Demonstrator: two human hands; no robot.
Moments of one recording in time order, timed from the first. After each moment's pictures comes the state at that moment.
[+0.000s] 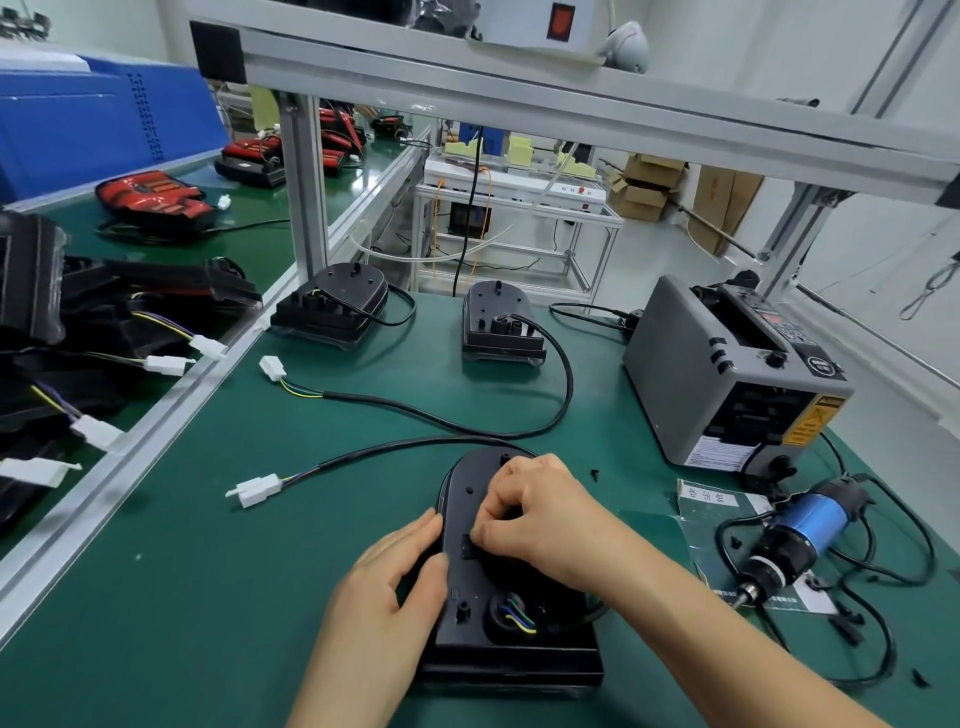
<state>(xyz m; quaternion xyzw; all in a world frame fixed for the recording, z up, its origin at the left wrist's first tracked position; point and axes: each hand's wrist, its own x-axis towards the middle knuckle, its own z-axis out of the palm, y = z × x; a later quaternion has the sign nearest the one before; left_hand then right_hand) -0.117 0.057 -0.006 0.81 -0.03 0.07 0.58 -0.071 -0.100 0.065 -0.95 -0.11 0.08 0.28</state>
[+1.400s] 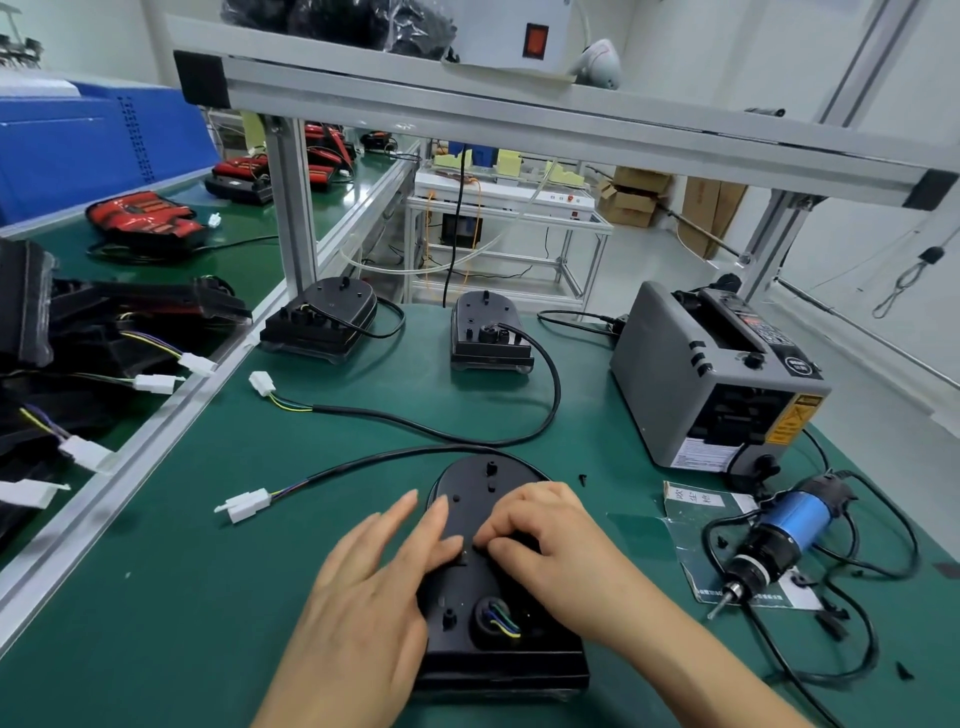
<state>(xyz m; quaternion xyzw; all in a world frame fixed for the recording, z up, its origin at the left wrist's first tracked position) -0.119 0.071 0.011 0.90 -0.27 0.21 0.26 -0.092 -0.121 0.047 -0.93 -0.14 0.01 0.34</state>
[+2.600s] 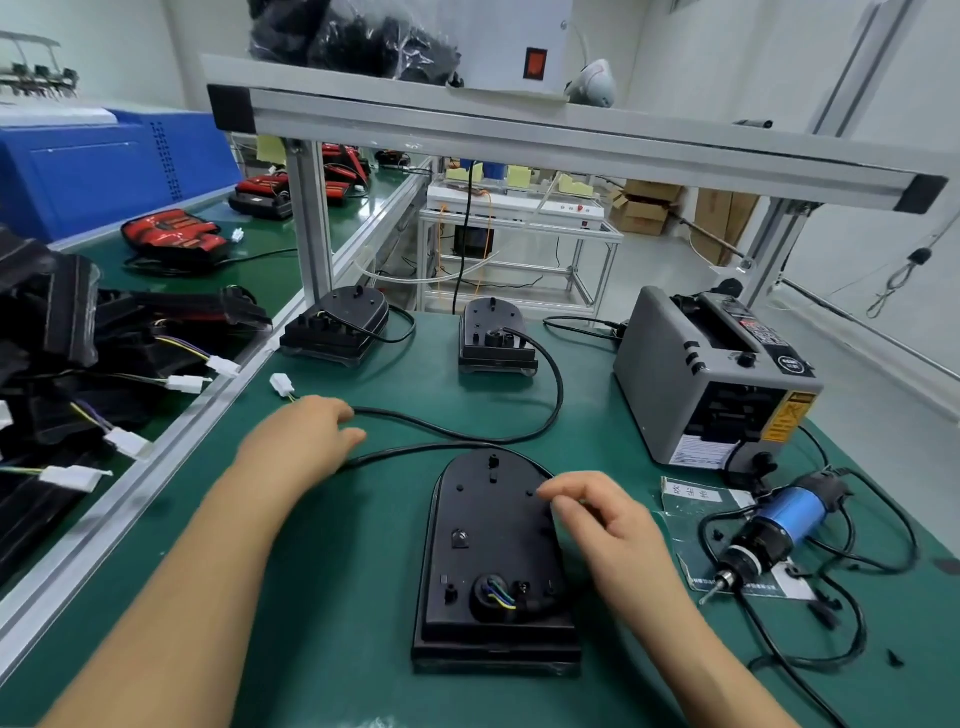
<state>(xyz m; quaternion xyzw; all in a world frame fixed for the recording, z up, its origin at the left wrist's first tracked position) -0.007 0.118 0.068 0.98 0.06 -0.03 0.18 -0.106 -0.151 0.032 -0.84 -0.05 -0.14 0.52</state>
